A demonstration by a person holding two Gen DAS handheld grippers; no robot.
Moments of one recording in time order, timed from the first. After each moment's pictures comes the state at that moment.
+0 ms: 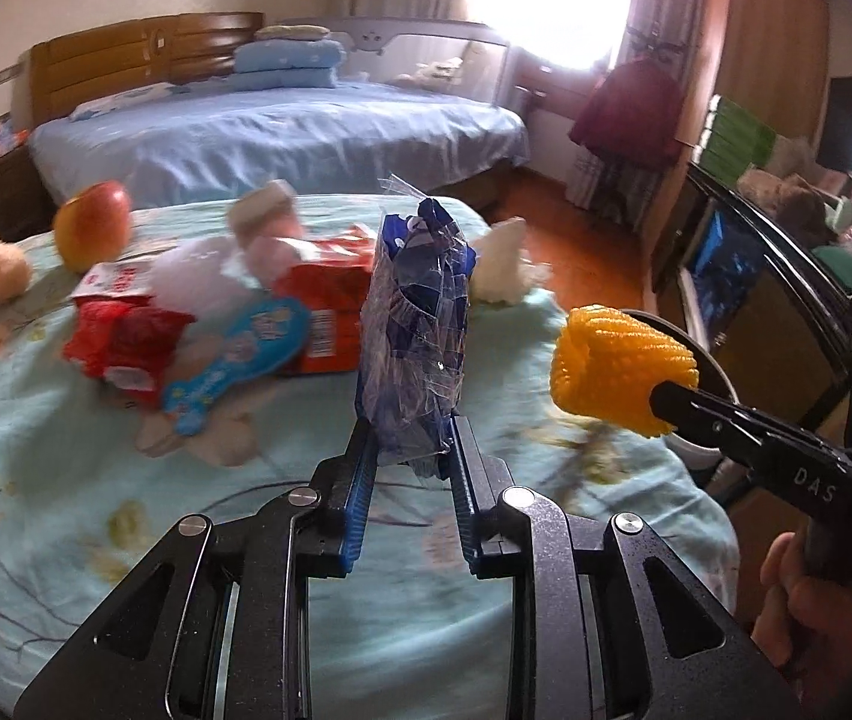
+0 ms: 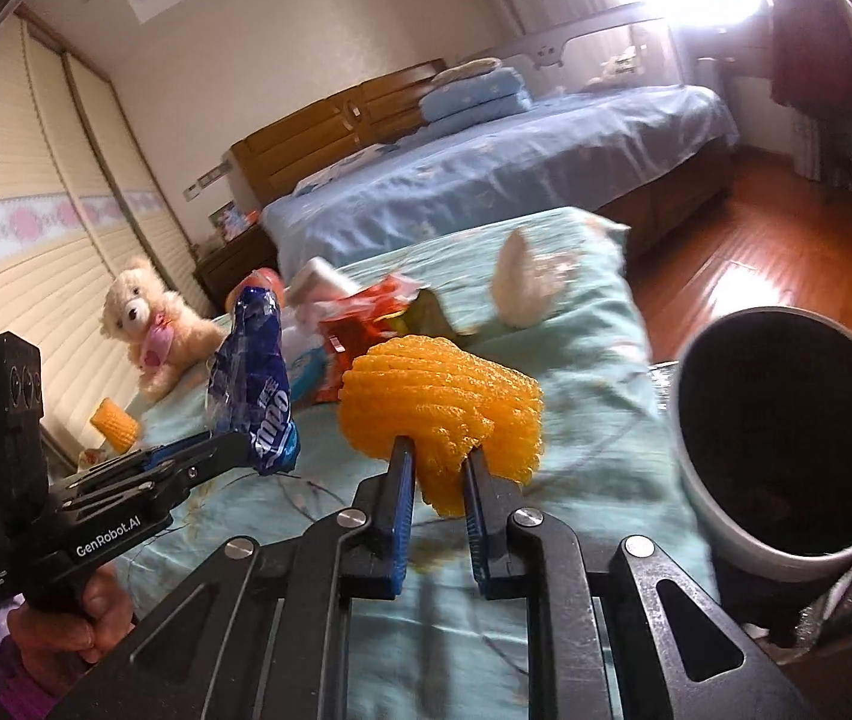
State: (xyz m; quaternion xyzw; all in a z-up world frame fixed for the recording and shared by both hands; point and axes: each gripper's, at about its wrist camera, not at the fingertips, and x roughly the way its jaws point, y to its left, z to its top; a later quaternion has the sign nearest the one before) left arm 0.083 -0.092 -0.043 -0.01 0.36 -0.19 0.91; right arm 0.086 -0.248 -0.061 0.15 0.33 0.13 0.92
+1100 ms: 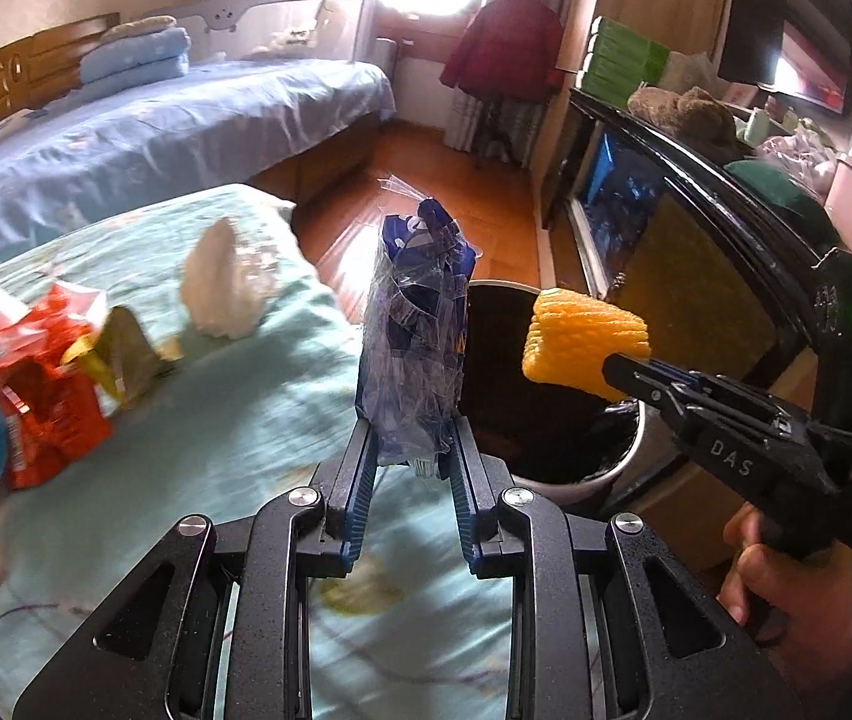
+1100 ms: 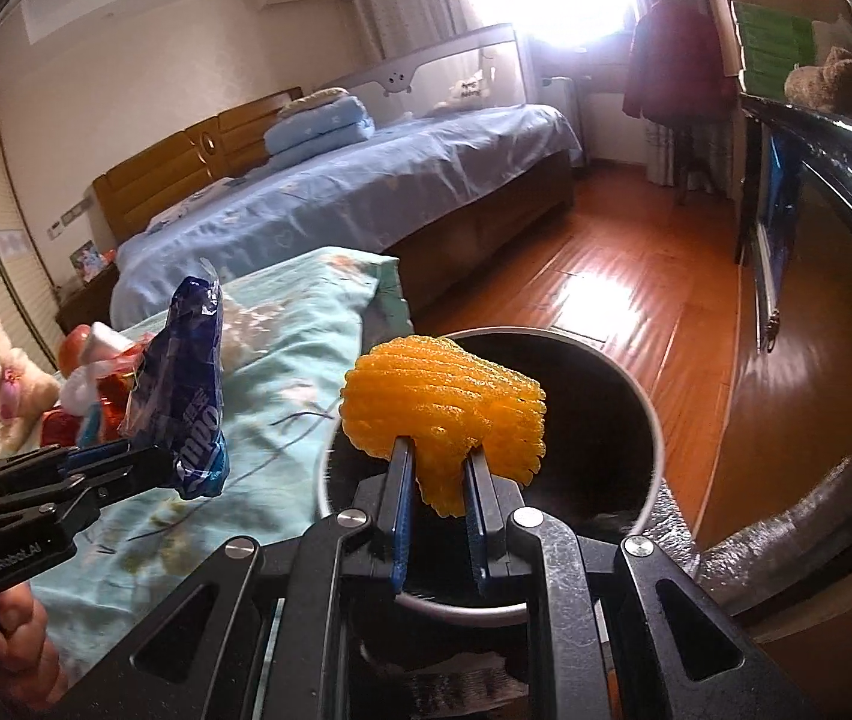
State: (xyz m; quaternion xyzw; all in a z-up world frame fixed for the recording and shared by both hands) left arm 0.112 -0.246 -0.047 0.05 0.39 -0.32 0.86; right arm 0.079 -0.375 -0.076 0.13 0.33 -0.05 0.93
